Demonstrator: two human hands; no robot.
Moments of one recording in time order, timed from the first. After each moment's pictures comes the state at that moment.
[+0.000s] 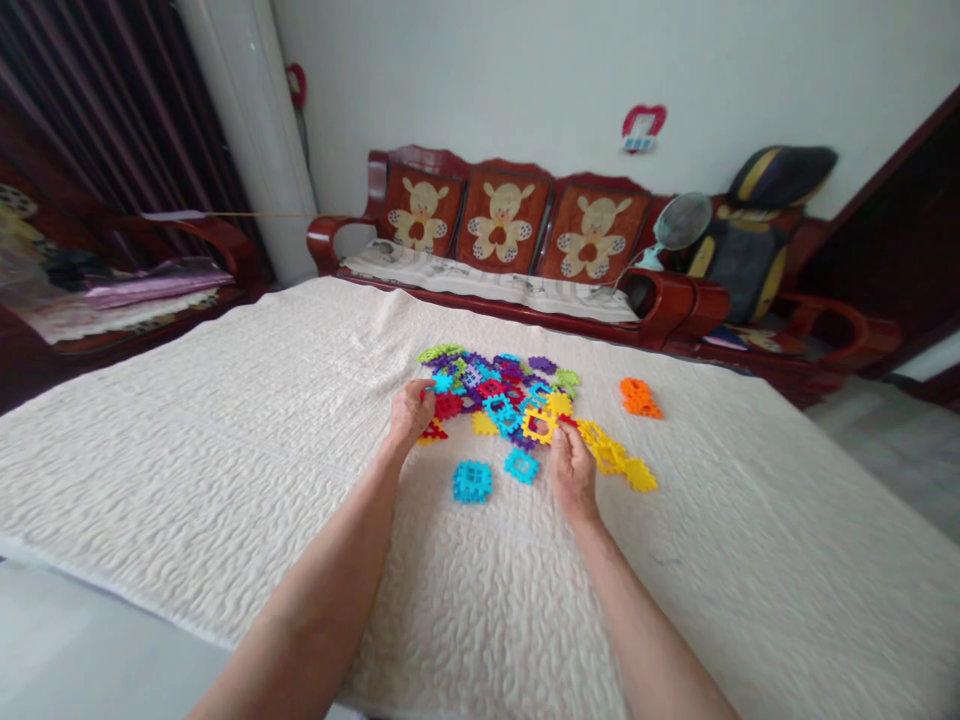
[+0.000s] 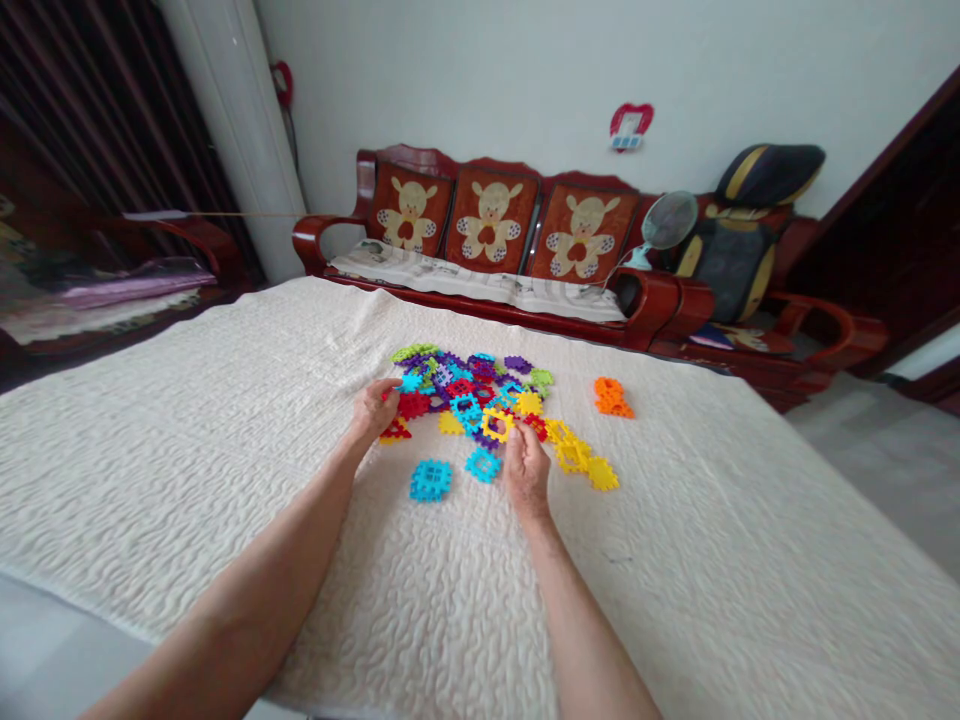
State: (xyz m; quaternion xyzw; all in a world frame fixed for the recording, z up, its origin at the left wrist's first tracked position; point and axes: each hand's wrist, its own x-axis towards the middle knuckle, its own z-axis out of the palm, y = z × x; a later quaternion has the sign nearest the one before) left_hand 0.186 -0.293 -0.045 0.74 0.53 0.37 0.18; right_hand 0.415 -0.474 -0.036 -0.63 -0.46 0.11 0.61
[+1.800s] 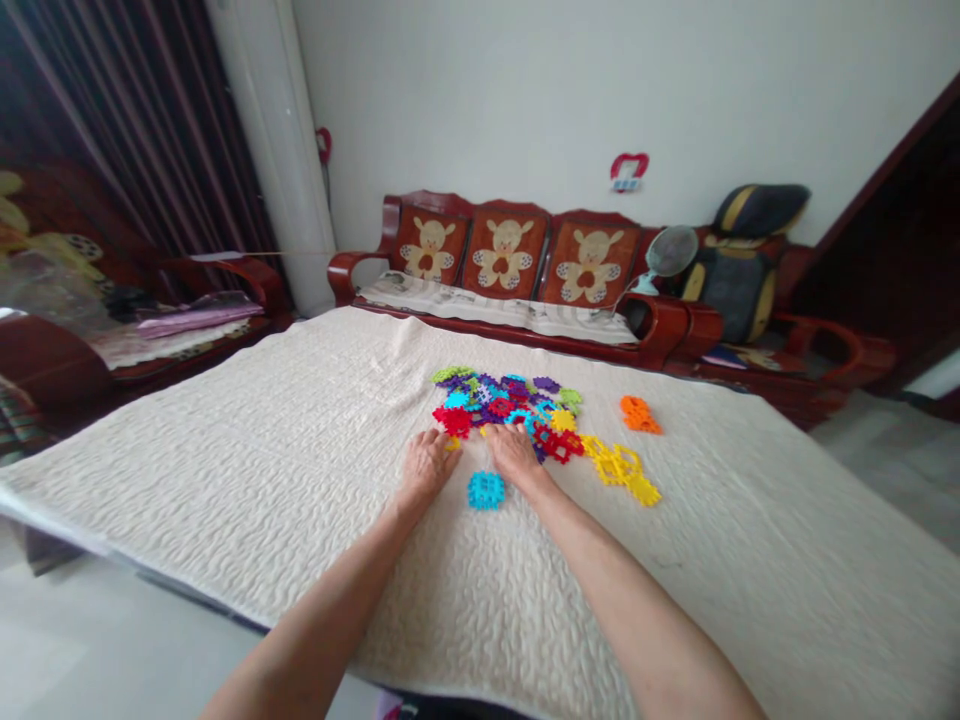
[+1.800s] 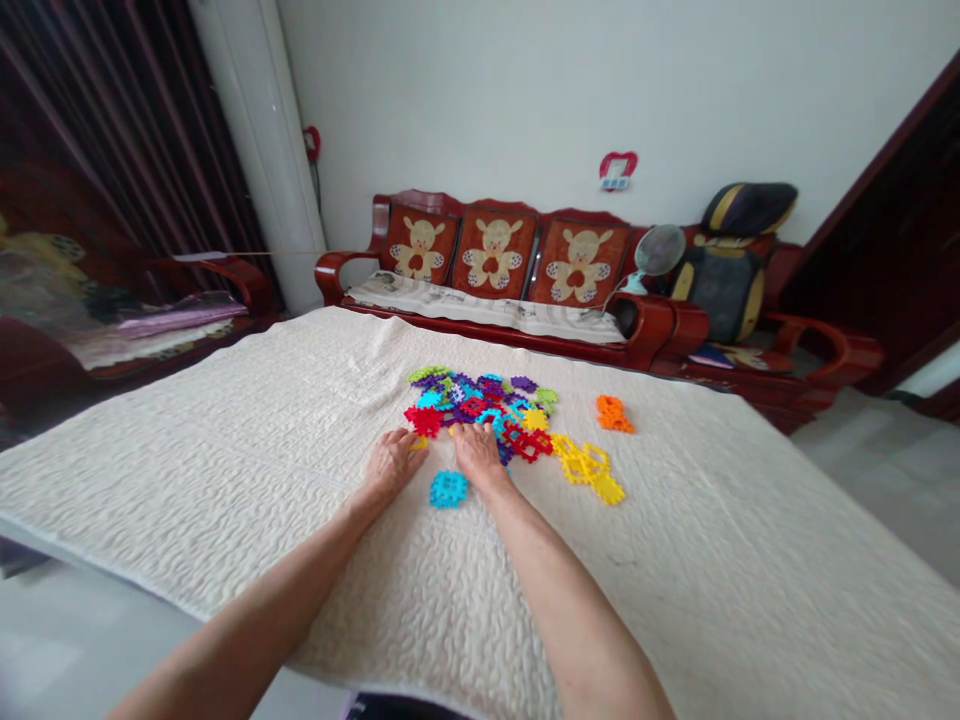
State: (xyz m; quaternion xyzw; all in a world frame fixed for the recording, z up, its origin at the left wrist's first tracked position) left_hand 0.169 -0.371 -0.055 0.83 0.49 0.24 0.05; right_hand 0.347 -0.417 0.005 -0.69 -0.72 -0.04 0.02
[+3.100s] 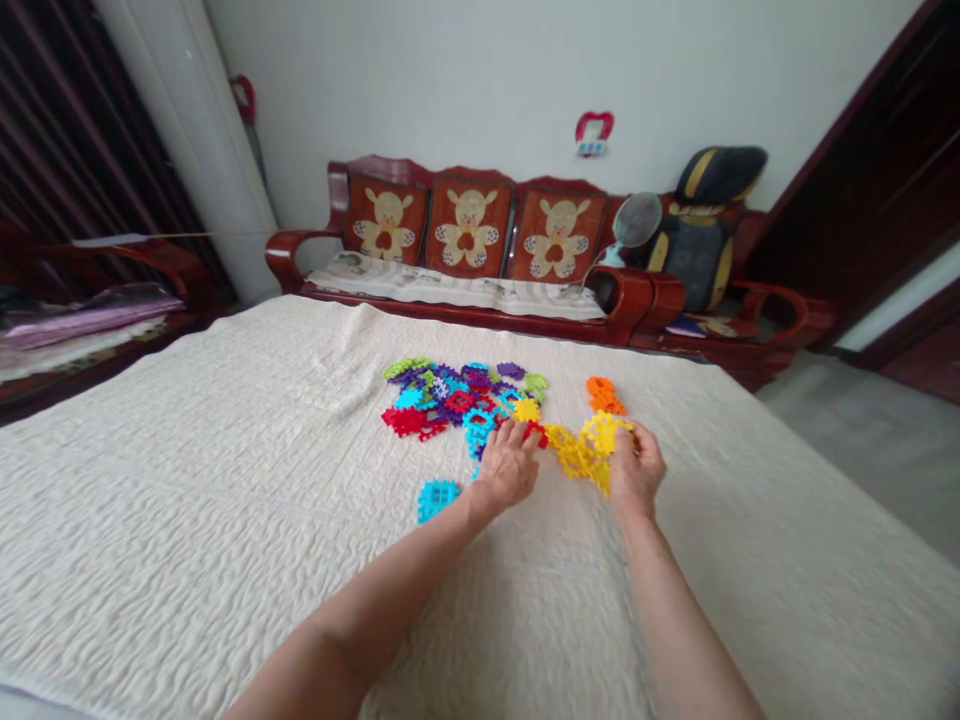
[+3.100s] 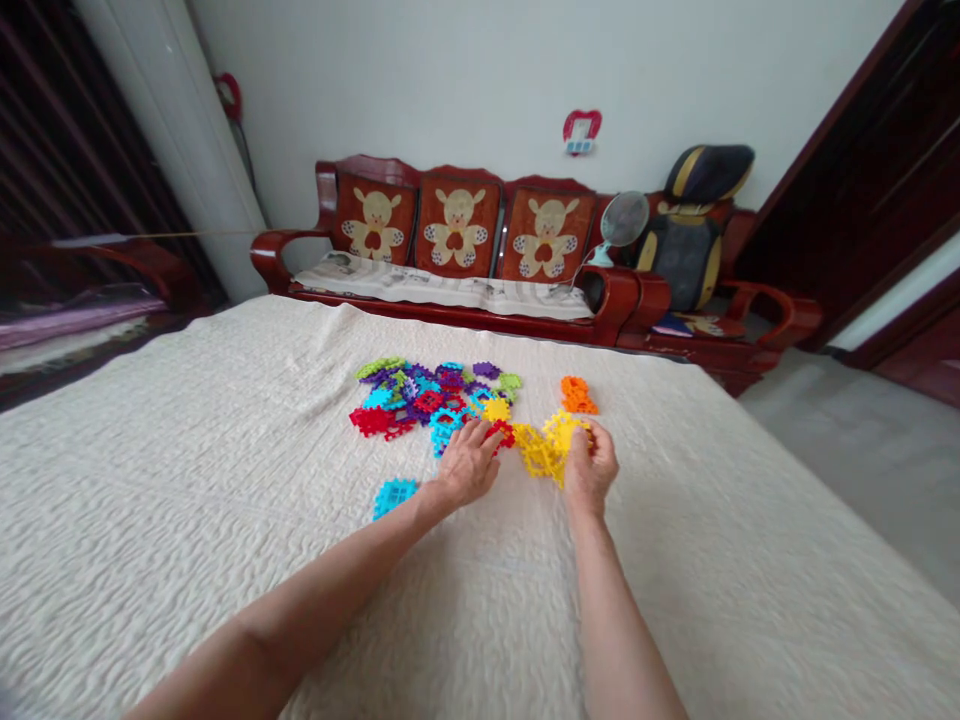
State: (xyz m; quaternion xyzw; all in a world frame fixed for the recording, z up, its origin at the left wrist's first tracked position) left_hand 0.357 -0.421 -0.029 0.91 0.31 0.24 0.12; right_hand 0.536 -0.500 -0.020 -0.66 -0.23 -0.02 0.71
